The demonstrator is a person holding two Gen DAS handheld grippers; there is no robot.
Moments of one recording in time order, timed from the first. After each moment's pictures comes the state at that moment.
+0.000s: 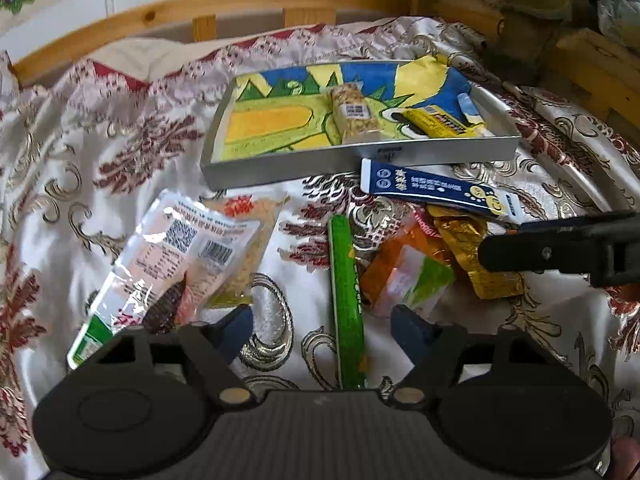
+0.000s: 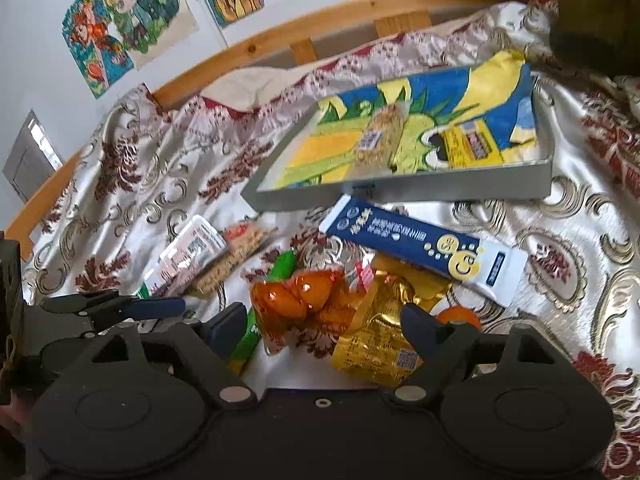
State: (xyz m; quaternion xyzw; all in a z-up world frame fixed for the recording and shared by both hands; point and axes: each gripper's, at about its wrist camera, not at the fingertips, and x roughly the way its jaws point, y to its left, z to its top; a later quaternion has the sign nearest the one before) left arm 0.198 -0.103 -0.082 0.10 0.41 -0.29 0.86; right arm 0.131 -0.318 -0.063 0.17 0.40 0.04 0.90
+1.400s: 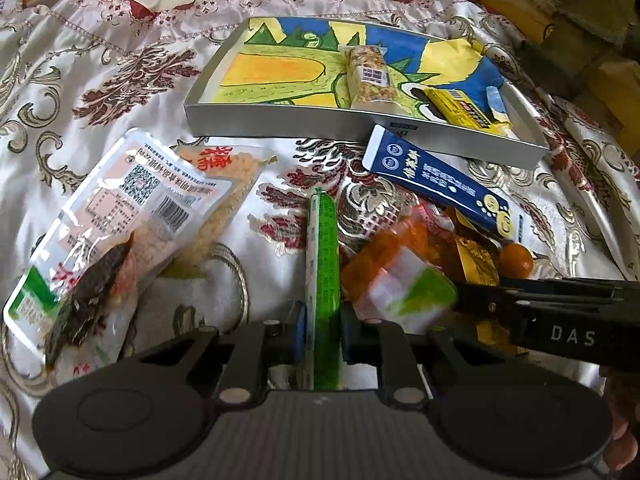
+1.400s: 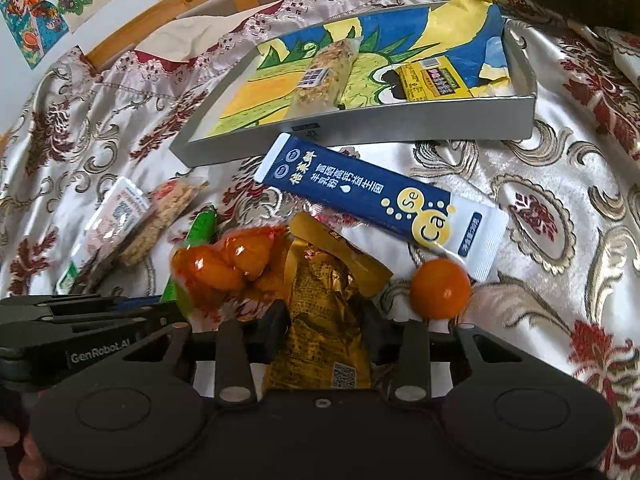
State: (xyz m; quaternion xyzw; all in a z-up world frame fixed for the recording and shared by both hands) left arm 0.214 -0.123 -0.100 0.03 0.49 -0.26 0.83; right arm 0.147 -0.314 -0.090 0.15 0.47 -0.03 0.87
